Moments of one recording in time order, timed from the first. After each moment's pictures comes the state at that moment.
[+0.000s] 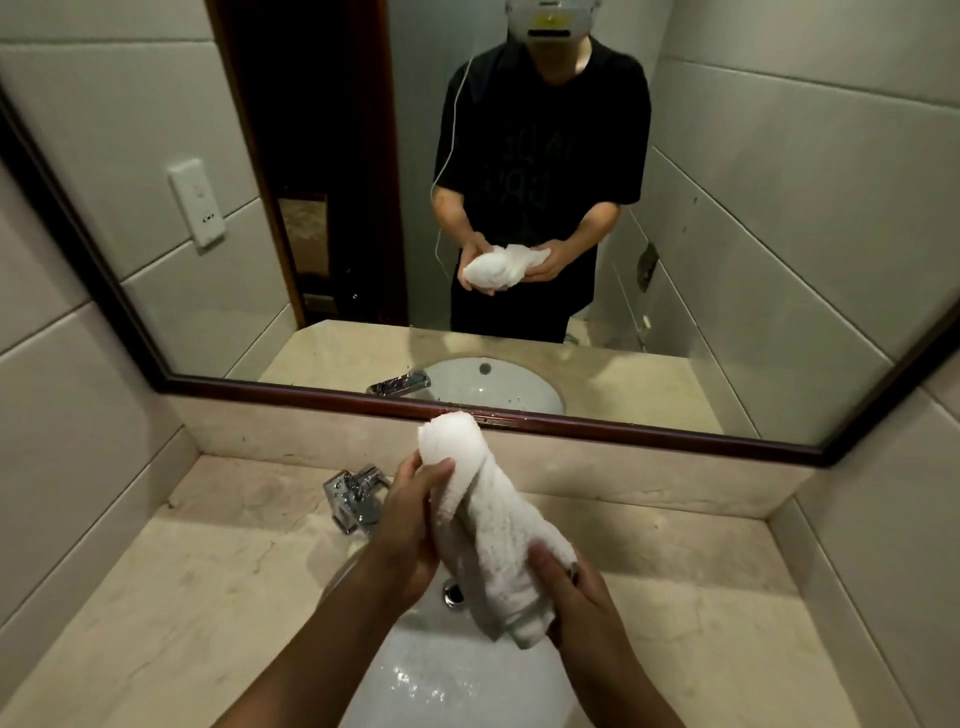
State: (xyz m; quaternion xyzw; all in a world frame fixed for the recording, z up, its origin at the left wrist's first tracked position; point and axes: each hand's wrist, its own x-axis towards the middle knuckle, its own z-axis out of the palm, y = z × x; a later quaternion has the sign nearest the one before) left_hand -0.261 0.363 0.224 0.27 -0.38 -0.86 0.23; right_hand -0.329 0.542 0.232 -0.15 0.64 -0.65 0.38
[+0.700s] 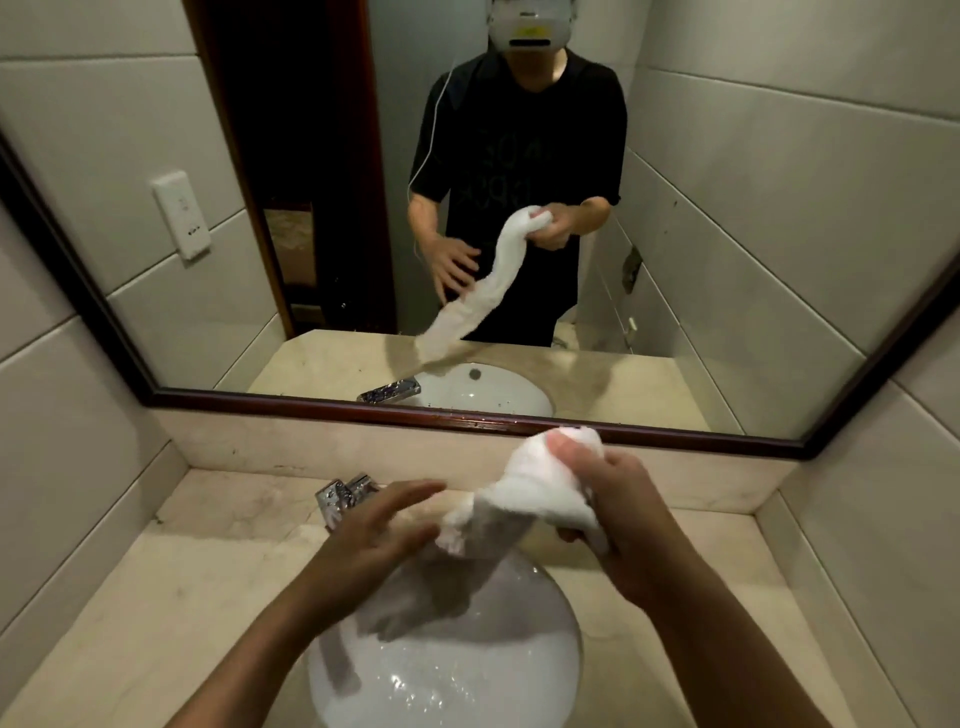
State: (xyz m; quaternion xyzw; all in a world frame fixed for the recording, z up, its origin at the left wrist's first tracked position) left_hand -0.196 0.347 0.246 0.21 -0.83 -0.50 0.14; right_hand -0.372 0.531 0.328 -0.19 0.63 -0.67 0.35
